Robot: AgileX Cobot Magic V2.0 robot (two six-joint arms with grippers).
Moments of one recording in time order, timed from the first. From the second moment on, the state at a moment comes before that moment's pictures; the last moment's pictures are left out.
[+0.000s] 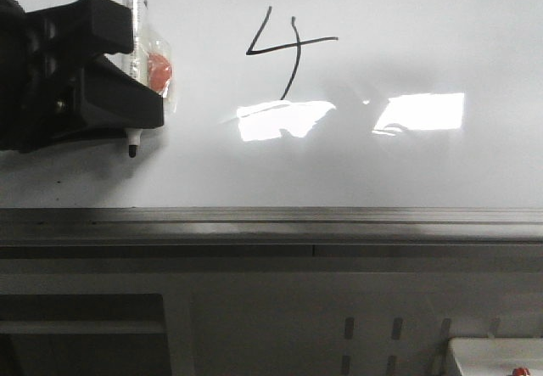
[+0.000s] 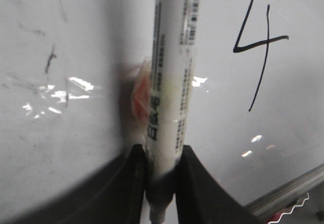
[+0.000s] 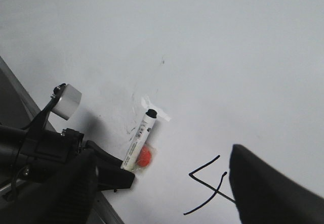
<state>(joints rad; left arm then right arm) -0.69 1.24 -0.46 0.06 -0.30 -0.56 0.72 0.99 -1.13 0.08 0.52 -0.14</state>
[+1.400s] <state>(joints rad) -0.69 0.52 -0.18 0.39 -0.30 -0.56 0.72 0.23 -0.50 0.02 0.35 -0.14</state>
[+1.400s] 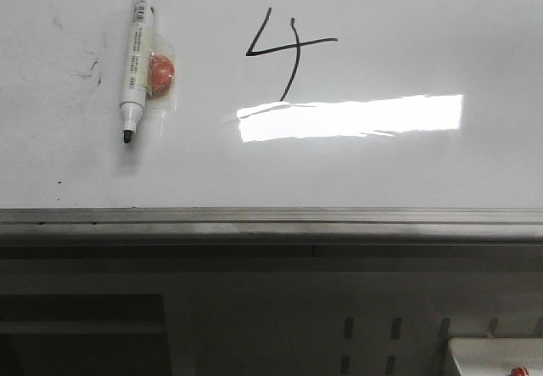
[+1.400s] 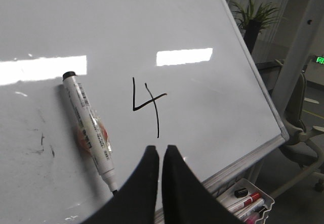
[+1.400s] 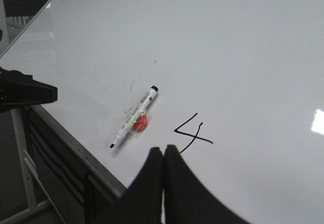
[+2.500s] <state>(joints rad) -0.69 0.37 -0.11 0.43 -0.30 -0.56 0.72 -0.01 -0.29 0.02 0.40 -0.14</state>
